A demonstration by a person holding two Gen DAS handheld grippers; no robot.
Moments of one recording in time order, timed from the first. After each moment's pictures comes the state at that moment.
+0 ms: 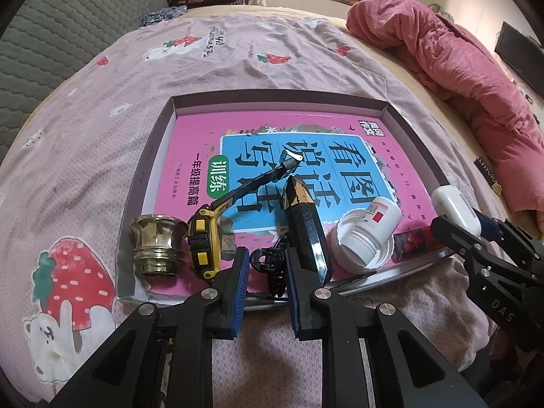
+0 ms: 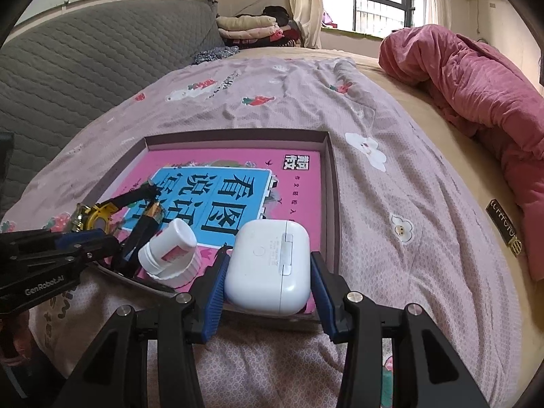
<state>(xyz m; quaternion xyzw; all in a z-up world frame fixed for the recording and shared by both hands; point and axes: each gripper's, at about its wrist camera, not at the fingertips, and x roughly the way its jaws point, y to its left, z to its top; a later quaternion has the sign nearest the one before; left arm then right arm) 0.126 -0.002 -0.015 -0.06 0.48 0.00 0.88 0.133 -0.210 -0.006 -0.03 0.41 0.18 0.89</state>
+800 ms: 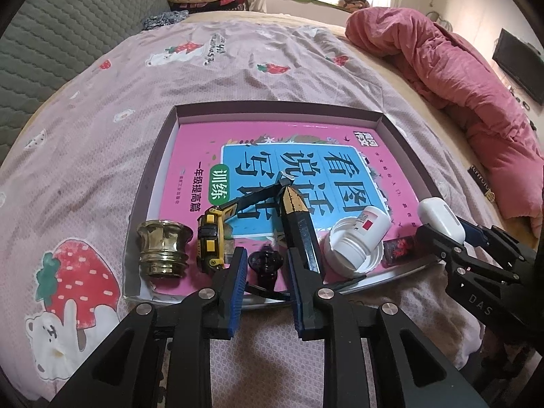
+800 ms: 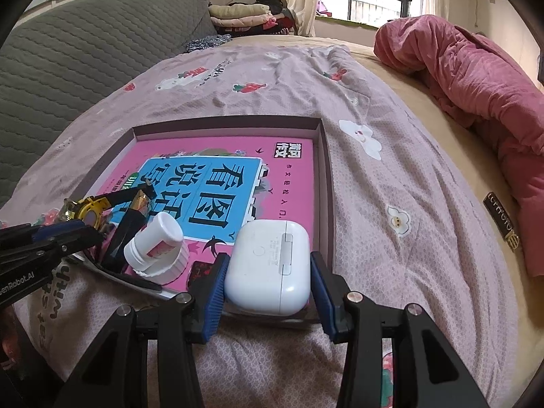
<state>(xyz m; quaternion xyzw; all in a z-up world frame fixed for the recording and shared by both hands) 0.120 0.000 -0.002 -0.07 0.47 0.00 0.88 0.141 -0.210 -0.009 -0.03 0.43 0.16 0.89</state>
